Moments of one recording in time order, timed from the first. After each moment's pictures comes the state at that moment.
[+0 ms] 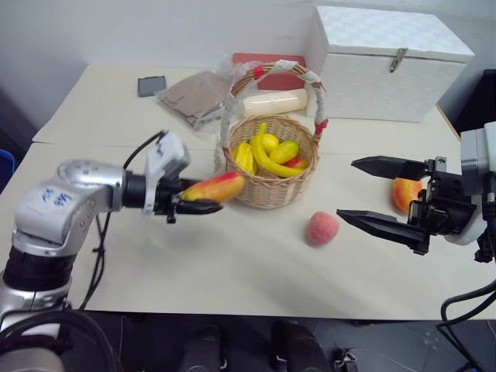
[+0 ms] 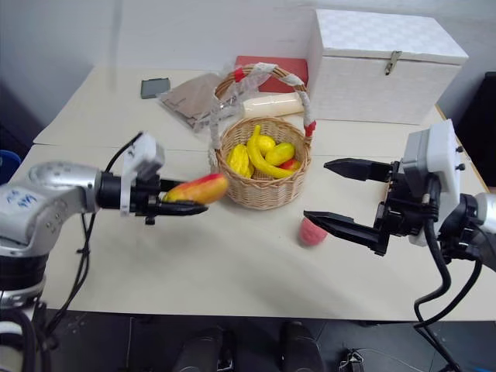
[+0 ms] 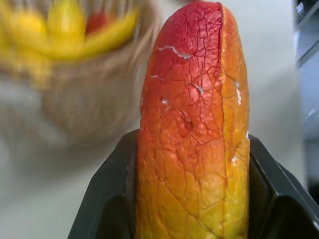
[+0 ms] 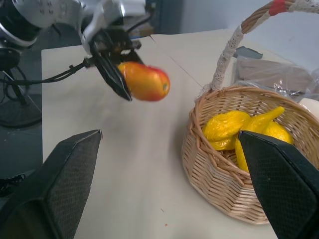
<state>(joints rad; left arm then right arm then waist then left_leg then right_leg) -0.81 0.73 0.02 -0.35 -0.62 1.15 -0.91 -0.20 -1.05 -0.52 -0.66 1.17 0.79 0.75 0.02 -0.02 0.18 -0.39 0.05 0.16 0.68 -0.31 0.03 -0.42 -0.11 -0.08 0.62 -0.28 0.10</state>
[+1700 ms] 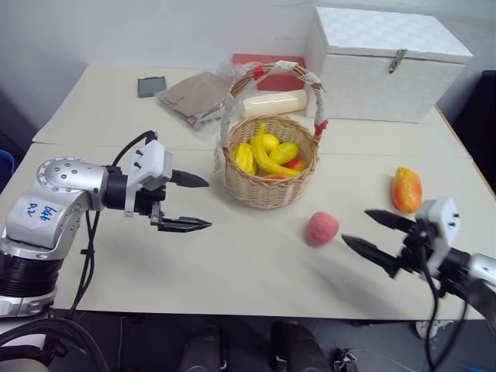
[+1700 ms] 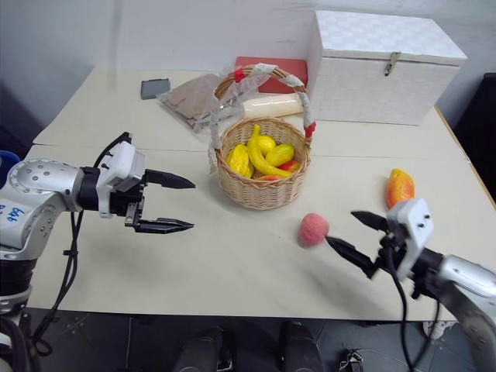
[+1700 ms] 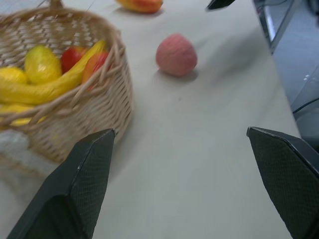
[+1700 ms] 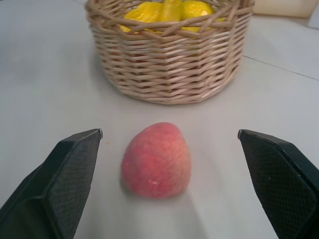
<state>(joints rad) -0.58 0.86 -0.01 -0.23 -0.51 0.58 -1.22 0.08 -0.69 -0.34 -0.49 0.68 0.58 0.68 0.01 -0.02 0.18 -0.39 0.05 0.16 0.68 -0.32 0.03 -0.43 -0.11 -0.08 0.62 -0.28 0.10</state>
